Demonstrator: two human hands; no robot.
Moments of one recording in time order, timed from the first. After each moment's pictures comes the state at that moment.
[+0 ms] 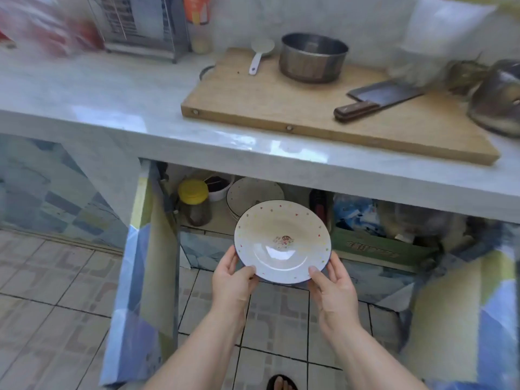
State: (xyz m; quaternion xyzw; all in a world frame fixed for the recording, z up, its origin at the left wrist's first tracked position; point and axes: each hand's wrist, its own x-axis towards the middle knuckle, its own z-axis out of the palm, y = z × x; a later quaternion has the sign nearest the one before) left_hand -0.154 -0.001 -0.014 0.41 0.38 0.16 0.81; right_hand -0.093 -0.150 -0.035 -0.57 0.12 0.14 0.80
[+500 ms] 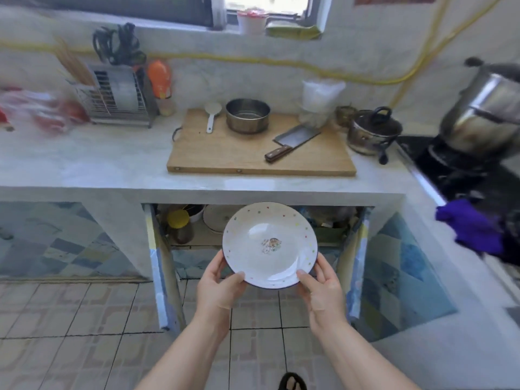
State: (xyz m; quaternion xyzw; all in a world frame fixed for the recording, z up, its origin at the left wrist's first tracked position) left_hand -0.290 -0.053 0.212 0.51 0.29 0.09 0.81; right_hand -0.243 -0.224 0.194 -0.55 0.13 0.07 0.82
